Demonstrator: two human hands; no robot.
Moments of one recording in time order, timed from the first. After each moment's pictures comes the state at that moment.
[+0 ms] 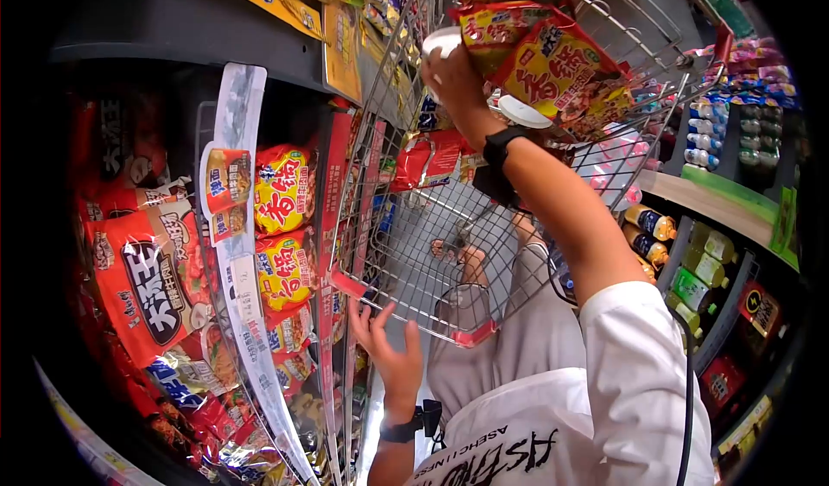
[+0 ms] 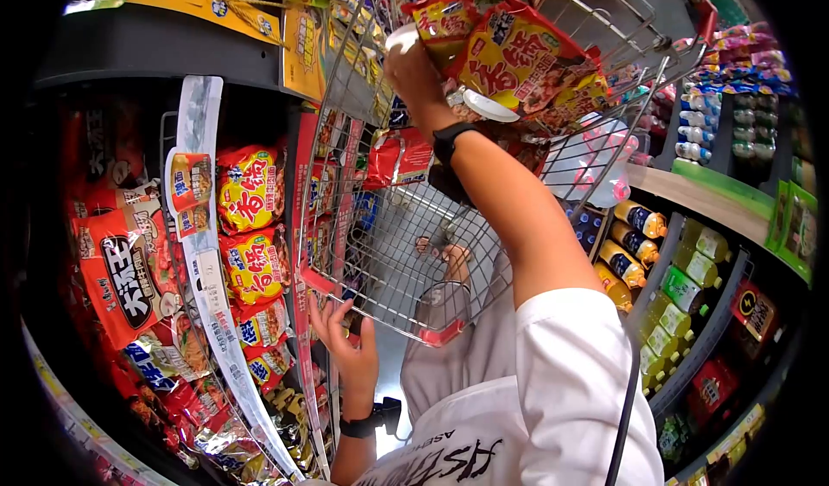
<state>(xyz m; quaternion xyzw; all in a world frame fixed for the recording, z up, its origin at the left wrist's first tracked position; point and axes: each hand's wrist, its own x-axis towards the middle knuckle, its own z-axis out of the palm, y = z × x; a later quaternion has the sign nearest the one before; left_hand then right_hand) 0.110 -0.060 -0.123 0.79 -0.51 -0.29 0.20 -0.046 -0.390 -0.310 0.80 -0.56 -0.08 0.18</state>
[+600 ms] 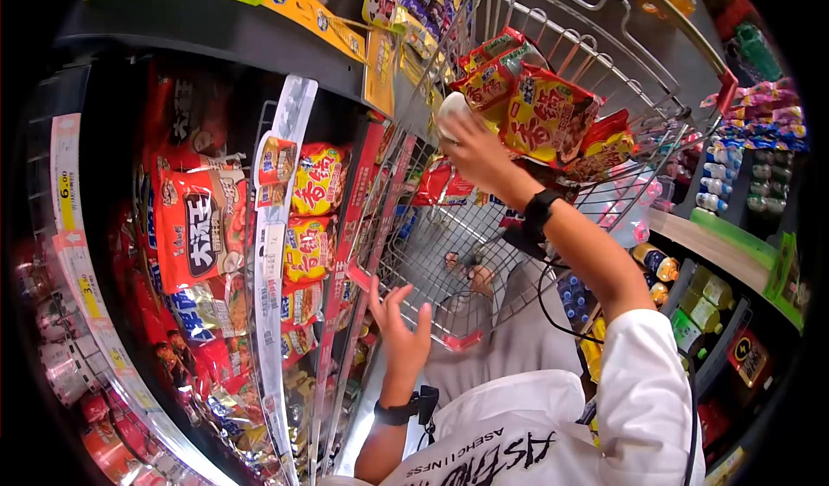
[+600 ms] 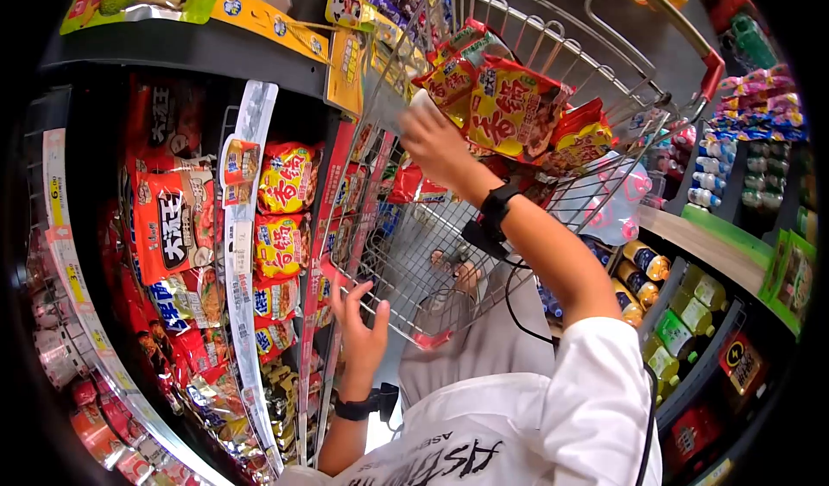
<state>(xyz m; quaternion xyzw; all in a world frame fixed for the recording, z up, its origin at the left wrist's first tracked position) 0.069 -0.071 -0.099 0.79 -0.51 -0.29 0.20 -0.079 -0.328 -0.249 0.90 -0.35 0.25 -0.06</state>
